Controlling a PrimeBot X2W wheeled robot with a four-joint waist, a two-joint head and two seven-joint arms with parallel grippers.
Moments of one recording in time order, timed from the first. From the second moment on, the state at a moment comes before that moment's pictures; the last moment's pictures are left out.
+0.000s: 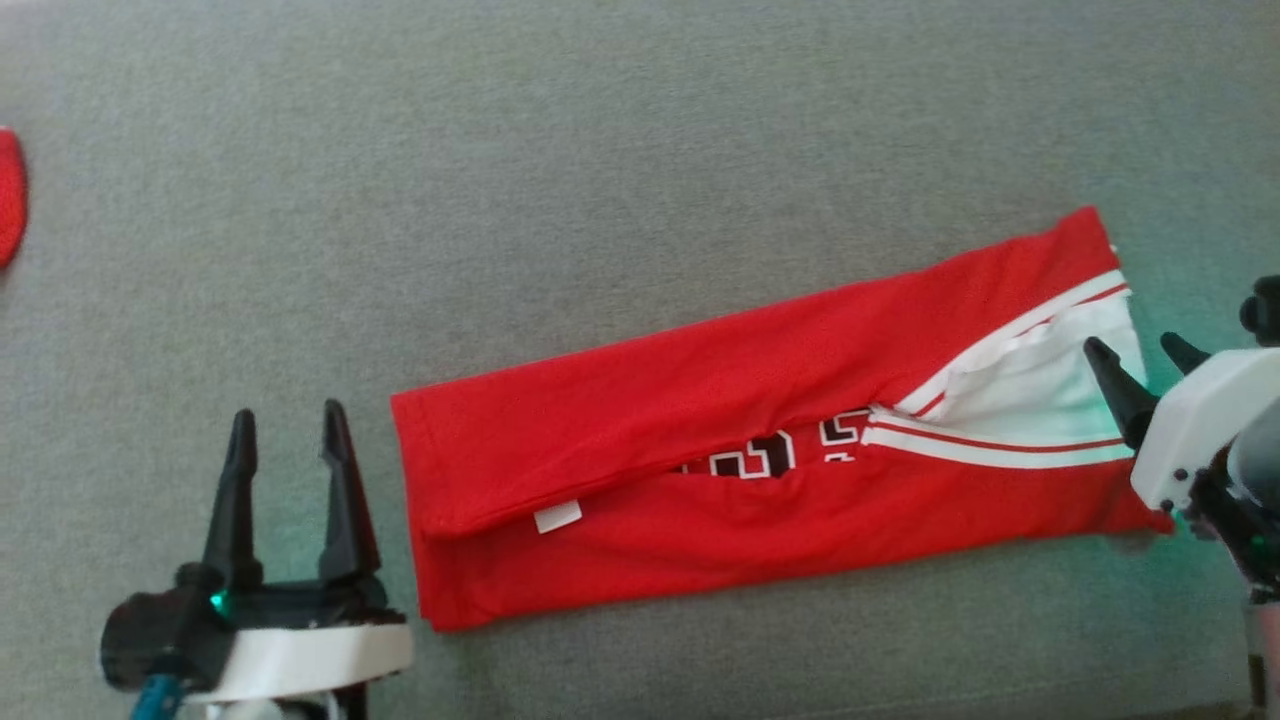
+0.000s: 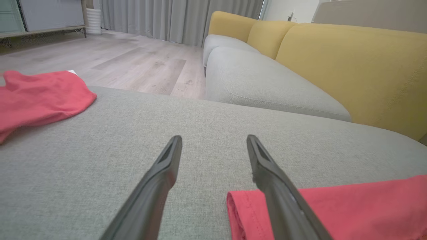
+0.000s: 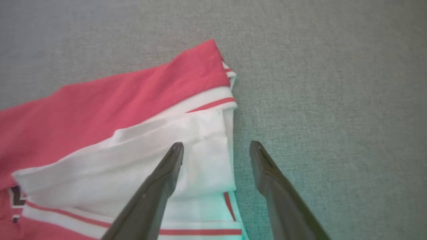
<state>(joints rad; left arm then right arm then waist) 0.04 0.25 -0.27 -0.10 -0.46 0.17 -0.25 -0.19 -0.26 -0.10 0.02 0.34 0.12 0.74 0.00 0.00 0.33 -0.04</state>
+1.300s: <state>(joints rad) 0.11 0.05 -0.06 0.06 -0.23 -0.06 -0.25 -0.30 -0.47 -0.36 0.21 0.48 0.12 0.92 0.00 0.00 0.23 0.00</state>
